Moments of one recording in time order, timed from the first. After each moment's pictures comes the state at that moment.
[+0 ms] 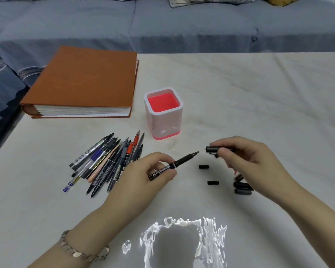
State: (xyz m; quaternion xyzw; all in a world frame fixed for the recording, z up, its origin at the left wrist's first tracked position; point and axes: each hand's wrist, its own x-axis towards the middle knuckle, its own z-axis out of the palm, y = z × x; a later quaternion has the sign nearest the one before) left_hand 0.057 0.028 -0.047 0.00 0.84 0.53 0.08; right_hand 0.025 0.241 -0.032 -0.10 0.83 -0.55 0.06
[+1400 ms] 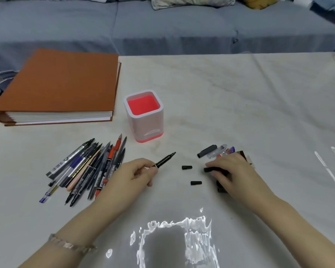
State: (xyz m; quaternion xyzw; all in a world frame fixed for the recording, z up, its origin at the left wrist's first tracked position) left_hand 0.040 0.033 -0.073 -0.01 0.84 0.53 0.12; right_hand 0.029 0.287 -0.094 -0.16 0.95 -0.25 -0.04
